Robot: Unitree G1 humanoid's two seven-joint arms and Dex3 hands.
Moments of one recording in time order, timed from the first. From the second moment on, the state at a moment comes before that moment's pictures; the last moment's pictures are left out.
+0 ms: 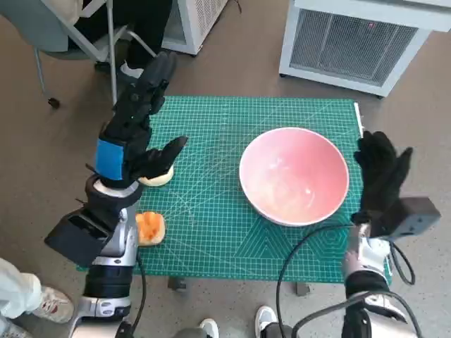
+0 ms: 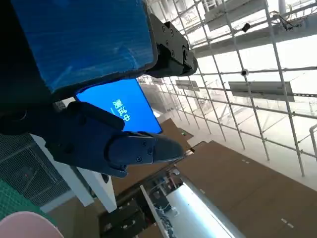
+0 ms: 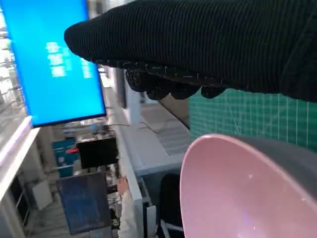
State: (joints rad) left arm -0.53 0.19 0.10 0.25 -0.16 -0.64 -0.29; right arm -0.74 -0.15 -0.39 1.26 0.22 -0.71 0.11
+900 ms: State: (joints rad) left arm -0.47 0.22 0.13 0.18 -0.13 -0.64 -0.27; right arm -0.88 -0.05 -0.44 1.30 0.24 -0.59 0.15
